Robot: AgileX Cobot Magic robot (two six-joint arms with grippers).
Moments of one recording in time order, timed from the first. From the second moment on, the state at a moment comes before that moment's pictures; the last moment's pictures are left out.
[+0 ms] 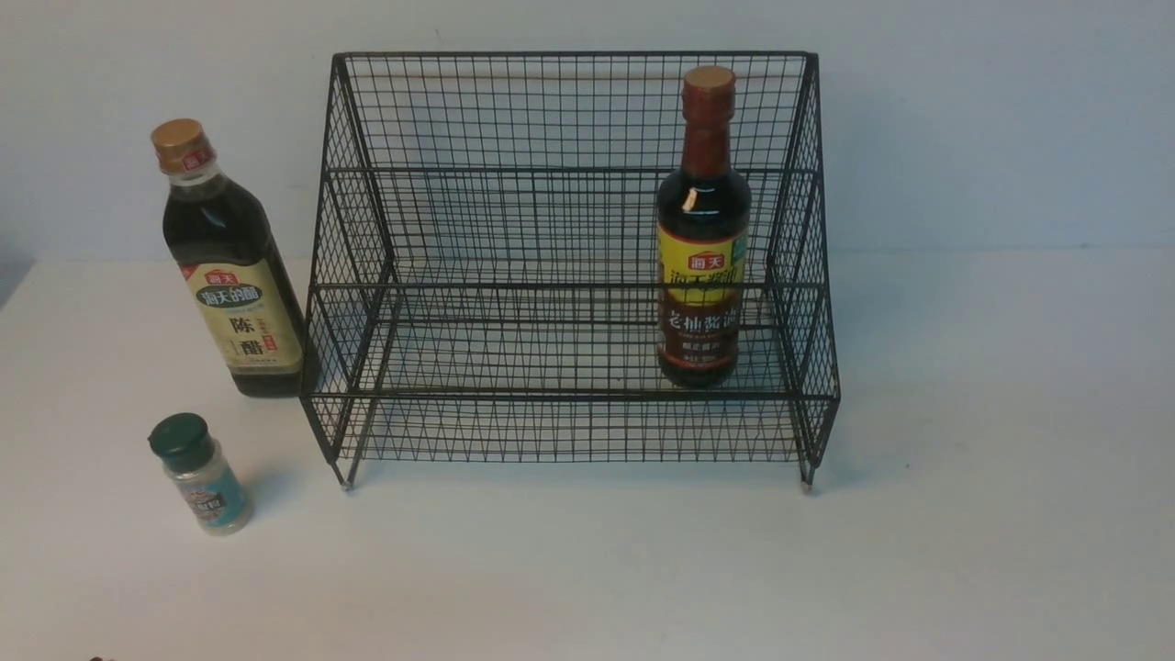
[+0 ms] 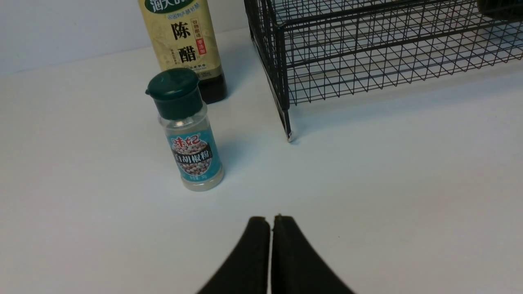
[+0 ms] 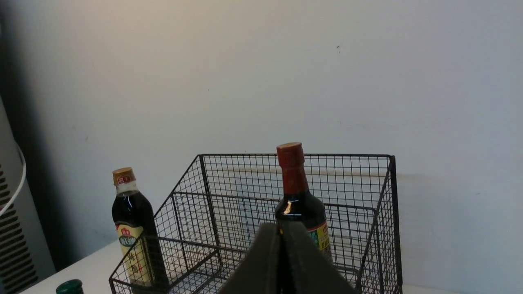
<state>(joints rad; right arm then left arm) 0.48 0.21 -0.29 0.13 0.09 0.02 -0.14 -0.01 0.03 -0.07 0.38 0.15</state>
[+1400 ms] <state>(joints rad) -0.03 -0.01 0.02 -0.01 0.37 0.00 -0.14 -0.01 0.03 -0.08 0.38 0.15</state>
